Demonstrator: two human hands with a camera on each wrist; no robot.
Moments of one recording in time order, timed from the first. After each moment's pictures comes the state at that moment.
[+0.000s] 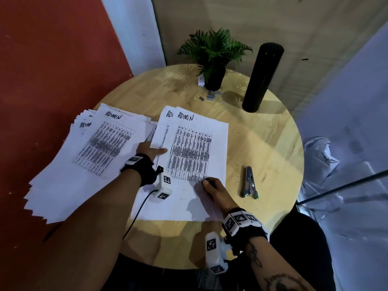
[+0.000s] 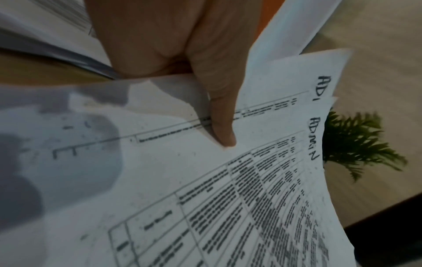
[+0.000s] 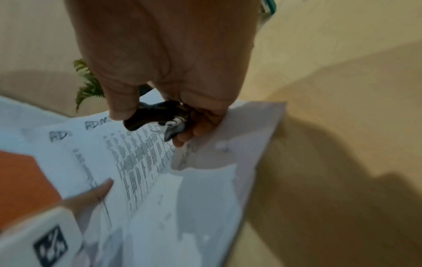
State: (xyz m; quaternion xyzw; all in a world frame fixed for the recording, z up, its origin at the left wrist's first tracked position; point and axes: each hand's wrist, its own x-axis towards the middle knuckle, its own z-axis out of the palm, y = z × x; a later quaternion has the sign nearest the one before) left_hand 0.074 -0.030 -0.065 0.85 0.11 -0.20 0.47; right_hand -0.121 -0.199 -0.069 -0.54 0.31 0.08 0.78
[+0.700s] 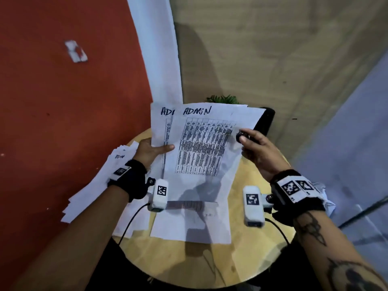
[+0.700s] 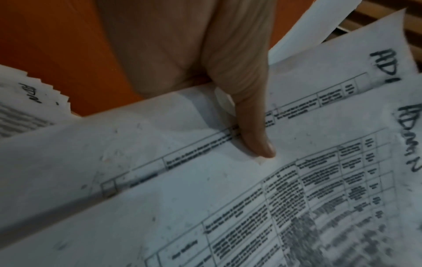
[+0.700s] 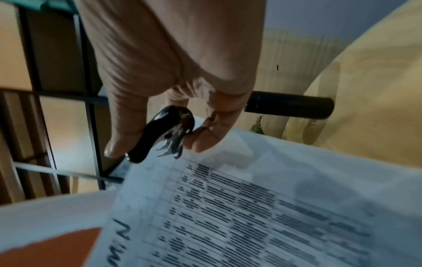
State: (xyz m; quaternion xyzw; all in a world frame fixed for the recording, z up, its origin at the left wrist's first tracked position) left_hand 0.026 0.012 0.111 0.72 -0.07 -0.07 0.69; right_hand -0.094 -0.255 0.155 -0.62 0.09 -0.10 0.77
